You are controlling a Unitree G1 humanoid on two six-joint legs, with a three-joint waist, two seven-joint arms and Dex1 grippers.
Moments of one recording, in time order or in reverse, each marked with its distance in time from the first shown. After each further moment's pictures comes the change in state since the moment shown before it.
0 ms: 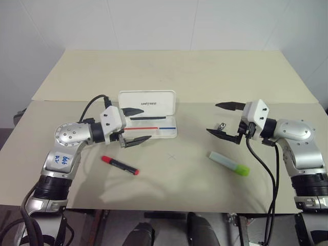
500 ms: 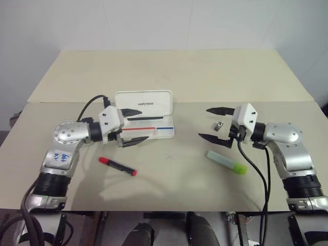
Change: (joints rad) left arm 0.053 0.097 0.035 0.054 0.007 -0.036 -0.081; right arm -0.057 0.089 0.064 -0.007 0.011 0.030 0.028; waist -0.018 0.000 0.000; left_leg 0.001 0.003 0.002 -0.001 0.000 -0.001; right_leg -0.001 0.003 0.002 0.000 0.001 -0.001
